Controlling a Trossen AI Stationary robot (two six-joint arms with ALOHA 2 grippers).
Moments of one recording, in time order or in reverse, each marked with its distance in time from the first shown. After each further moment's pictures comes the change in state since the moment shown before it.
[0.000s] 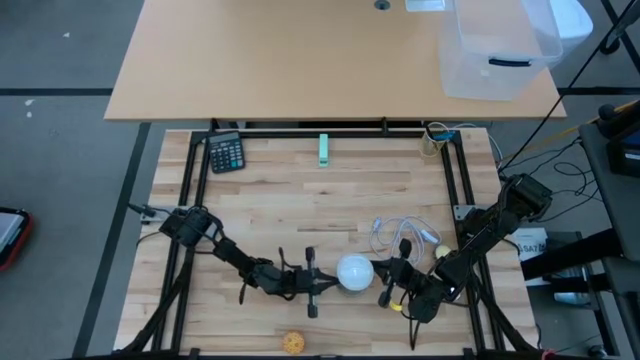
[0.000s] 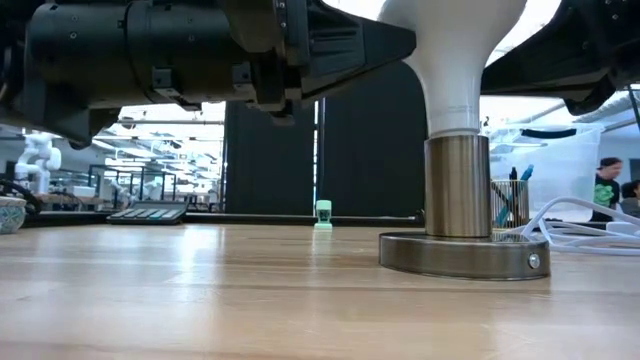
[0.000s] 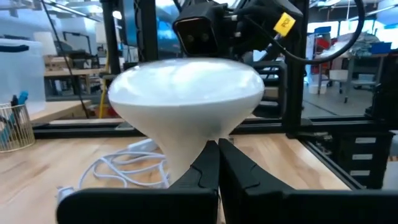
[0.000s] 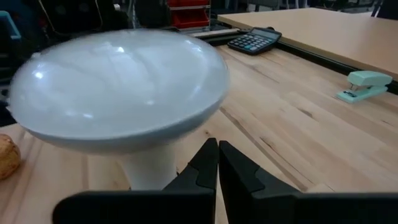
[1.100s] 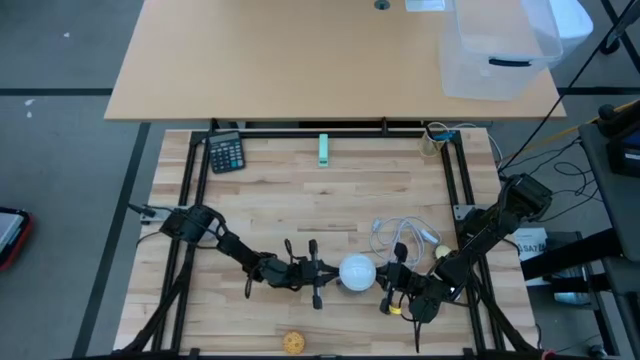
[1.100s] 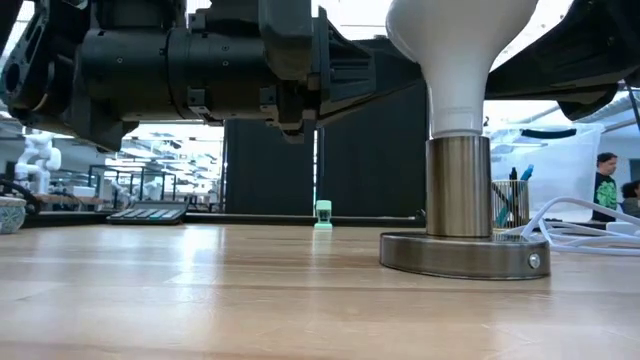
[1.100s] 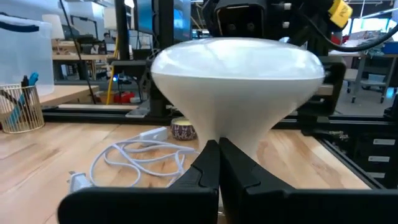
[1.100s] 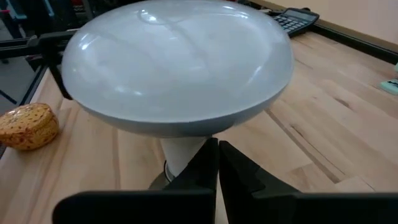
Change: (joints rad) left arm 0.063 -0.001 0.000 -0.046 0.028 -0.077; right arm 0.003 0.000 0.000 0.020 -0.137 -0.043
